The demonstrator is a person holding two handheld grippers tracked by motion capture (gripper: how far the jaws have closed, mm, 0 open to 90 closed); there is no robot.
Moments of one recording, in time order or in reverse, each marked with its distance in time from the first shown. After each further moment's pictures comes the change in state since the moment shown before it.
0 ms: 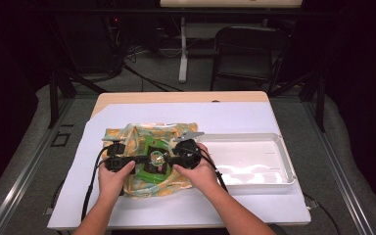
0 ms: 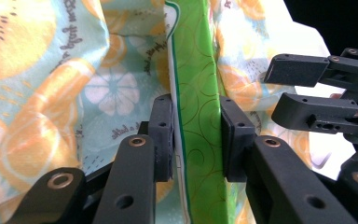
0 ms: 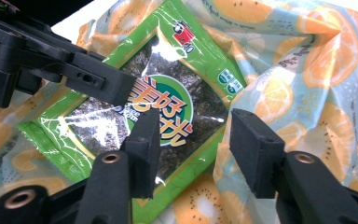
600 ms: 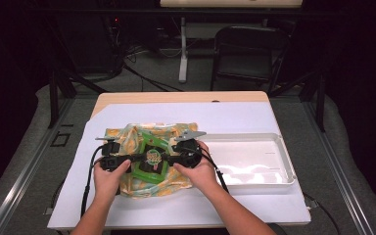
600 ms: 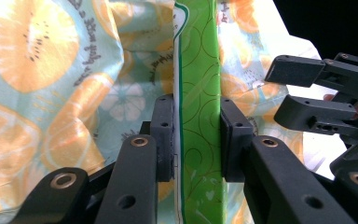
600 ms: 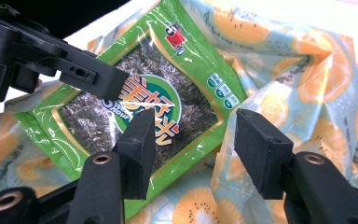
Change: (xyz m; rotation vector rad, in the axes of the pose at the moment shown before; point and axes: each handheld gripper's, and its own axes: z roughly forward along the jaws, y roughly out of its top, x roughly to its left) left arm 0.001 0.002 -0.015 -0.042 0.008 -0.003; right arm -0.002 0.002 -0.003 -0.067 0.017 -0.028
